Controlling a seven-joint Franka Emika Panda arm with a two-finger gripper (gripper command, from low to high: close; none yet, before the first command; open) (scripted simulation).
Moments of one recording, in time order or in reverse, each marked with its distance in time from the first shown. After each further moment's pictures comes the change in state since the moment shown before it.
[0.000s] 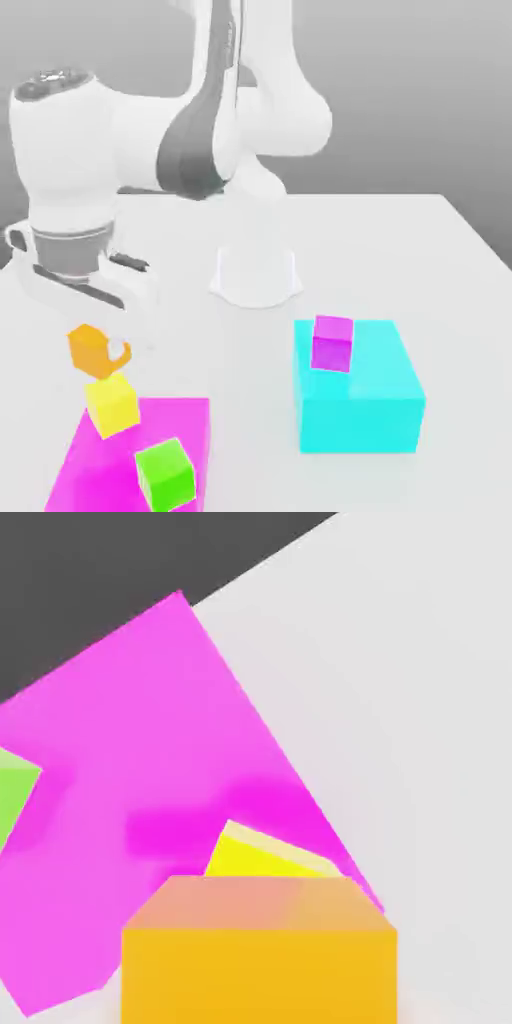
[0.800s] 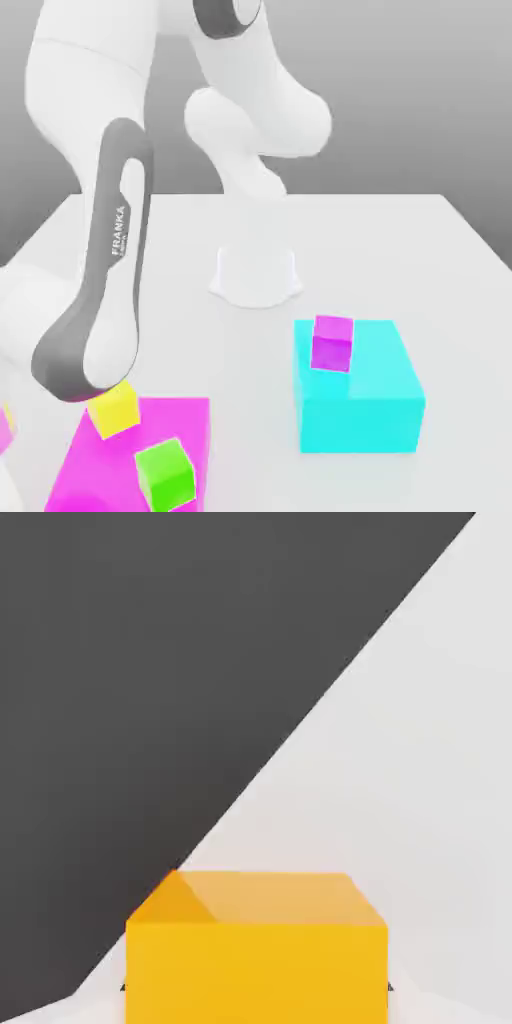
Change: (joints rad) arm -0.102 0.555 0.017 0.535 0.141 0.011 0.119
